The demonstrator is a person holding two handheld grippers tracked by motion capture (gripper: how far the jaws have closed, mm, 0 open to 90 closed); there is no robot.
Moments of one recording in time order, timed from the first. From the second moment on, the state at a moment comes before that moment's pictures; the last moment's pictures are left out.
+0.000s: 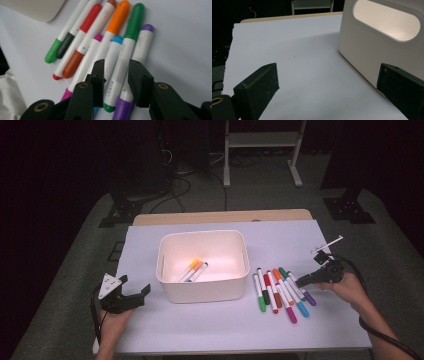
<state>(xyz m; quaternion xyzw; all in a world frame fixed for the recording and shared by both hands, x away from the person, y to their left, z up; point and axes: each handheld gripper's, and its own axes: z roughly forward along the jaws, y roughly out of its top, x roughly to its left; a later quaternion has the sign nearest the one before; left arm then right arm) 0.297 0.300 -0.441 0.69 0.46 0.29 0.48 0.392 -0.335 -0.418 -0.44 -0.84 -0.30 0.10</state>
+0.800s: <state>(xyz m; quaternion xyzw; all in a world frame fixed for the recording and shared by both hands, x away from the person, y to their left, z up) 0.297 0.300 -0.442 0.69 0.46 0.29 0.48 0.386 -0.338 -0.433 -0.46 -0.85 -0.26 0.04</state>
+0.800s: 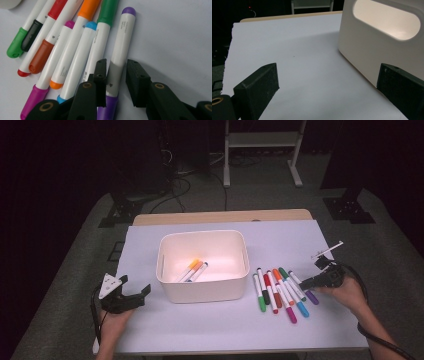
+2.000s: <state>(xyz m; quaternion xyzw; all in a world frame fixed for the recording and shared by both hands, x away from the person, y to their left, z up) 0.297 0.300 -0.441 0.69 0.46 0.29 0.48 0.366 -0.352 -0.383 -0.45 -0.83 -0.32 0.09</state>
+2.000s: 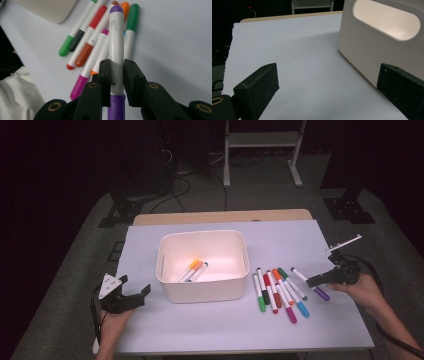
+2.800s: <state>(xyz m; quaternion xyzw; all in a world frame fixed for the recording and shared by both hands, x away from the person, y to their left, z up) 0.297 0.300 -0.441 0.69 0.46 0.29 0.48 0.371 -0.251 -0.270 -0.32 -0.88 -0.34 0.11</state>
